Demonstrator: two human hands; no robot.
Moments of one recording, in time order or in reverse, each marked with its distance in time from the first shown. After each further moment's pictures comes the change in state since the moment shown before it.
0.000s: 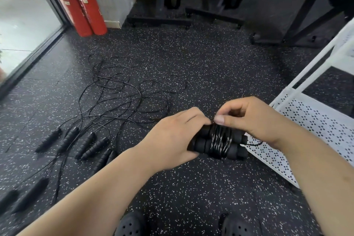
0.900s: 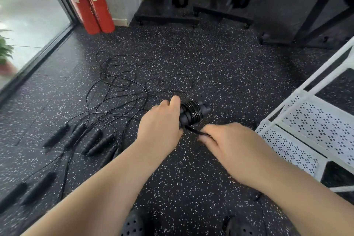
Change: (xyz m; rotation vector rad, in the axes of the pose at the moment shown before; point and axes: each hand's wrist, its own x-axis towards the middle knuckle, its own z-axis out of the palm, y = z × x) left_hand 0.000 -0.020 -0.005 0.329 0.001 -0.665; right_hand -0.025 -0.033 0.076 -0.896 0.026 -0.073
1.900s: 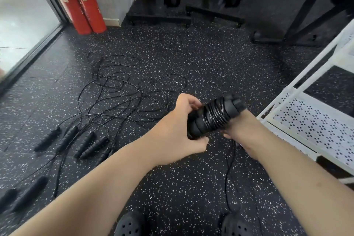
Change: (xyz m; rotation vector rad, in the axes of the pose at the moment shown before) left_hand -0.015 0.025 -0.023 -0.882 -0.349 0.213; right_hand 0.037 0.065 0.026 0.916 0.025 0.489
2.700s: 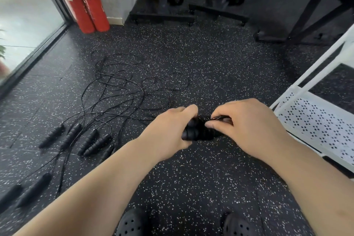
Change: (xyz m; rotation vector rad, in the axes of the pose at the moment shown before) left_hand 0.009 -0.026 -0.004 0.580 -0.004 -0.020; right_hand -0.031 -0.028 -0.015 -0.822 0.163 -0.571
